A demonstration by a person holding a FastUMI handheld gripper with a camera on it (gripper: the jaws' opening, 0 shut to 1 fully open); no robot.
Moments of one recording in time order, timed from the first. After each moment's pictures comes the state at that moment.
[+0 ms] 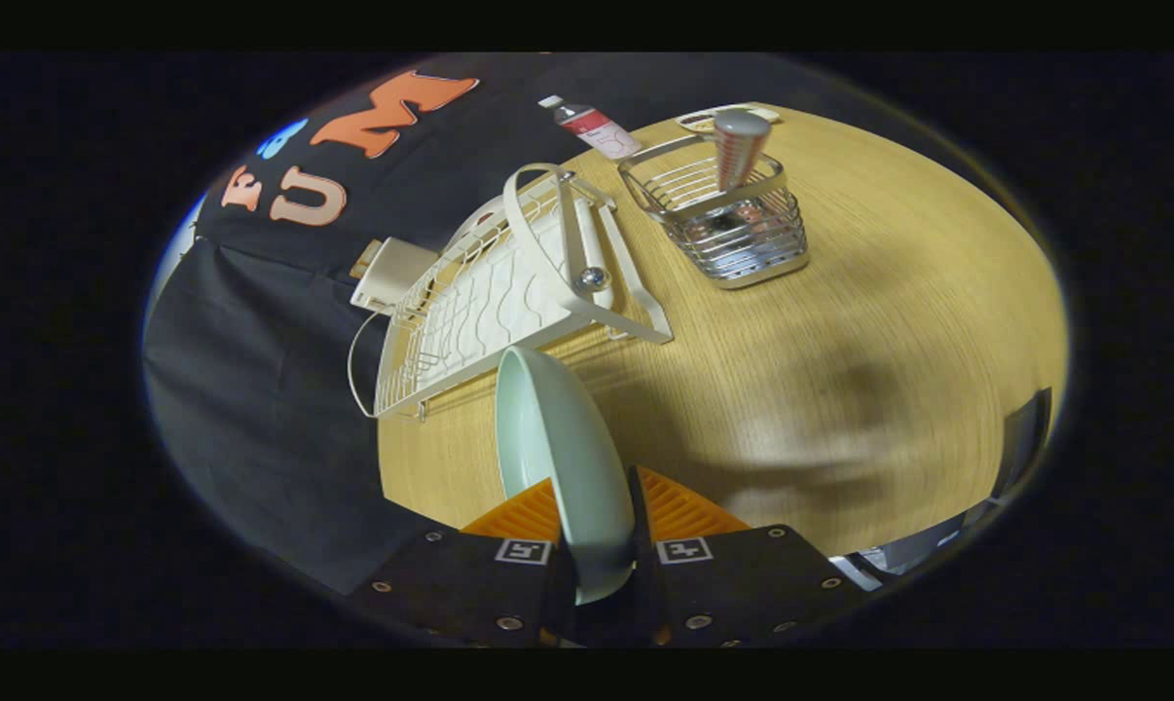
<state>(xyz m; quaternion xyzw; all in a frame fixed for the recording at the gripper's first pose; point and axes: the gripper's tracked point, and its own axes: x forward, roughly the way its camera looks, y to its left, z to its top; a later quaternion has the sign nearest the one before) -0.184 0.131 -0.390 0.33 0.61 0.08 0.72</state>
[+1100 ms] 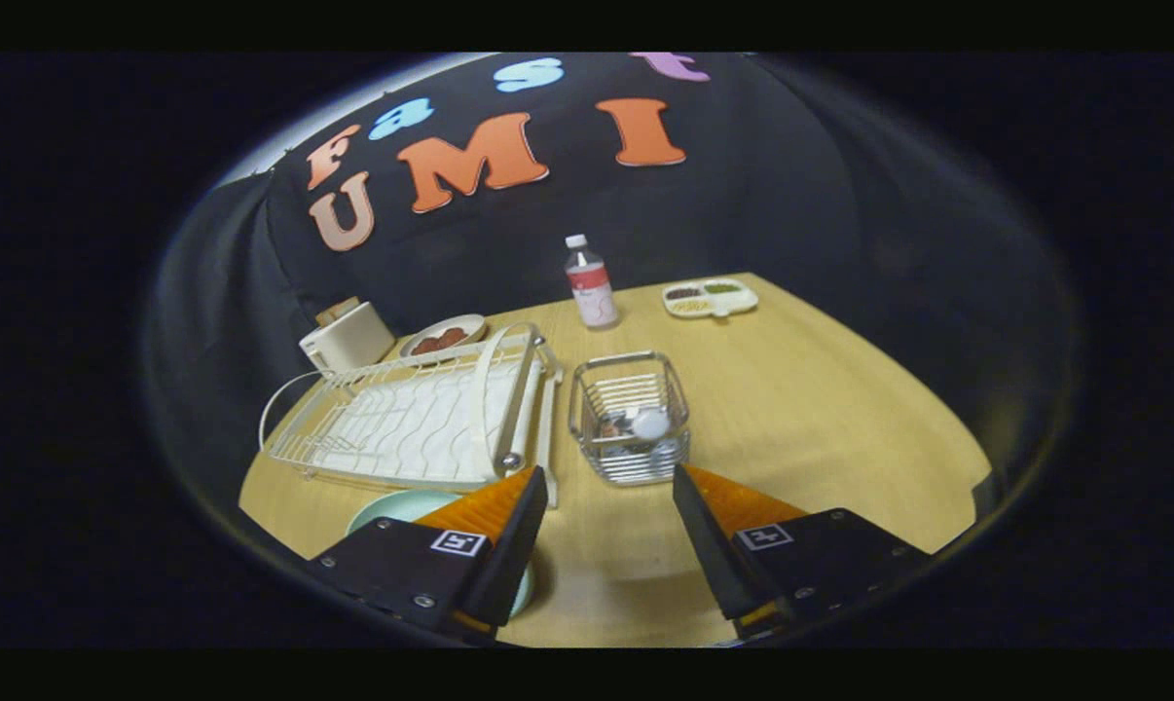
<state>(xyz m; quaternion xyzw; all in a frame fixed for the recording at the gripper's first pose) -0.075 0.011 -0.353 0.09 0.37 -0.02 0.92</state>
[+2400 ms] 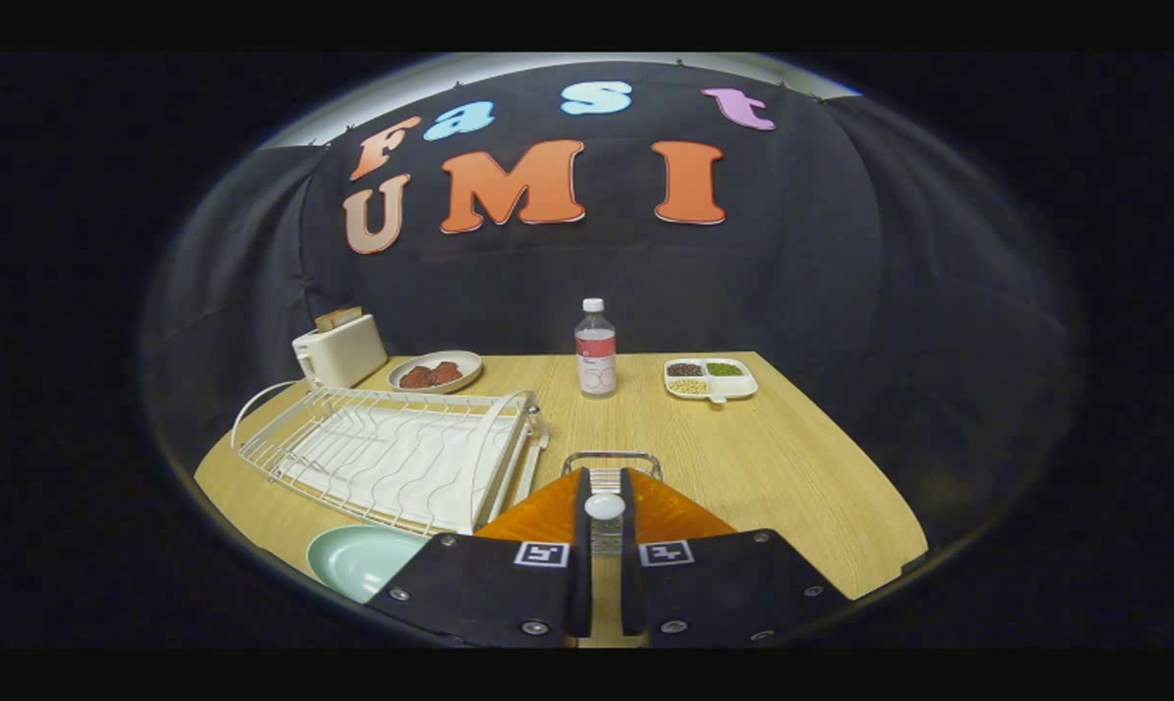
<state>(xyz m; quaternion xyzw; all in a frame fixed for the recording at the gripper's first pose) -0.022 0.011 -0.310 0.03 0.31 0.00 0.95</state>
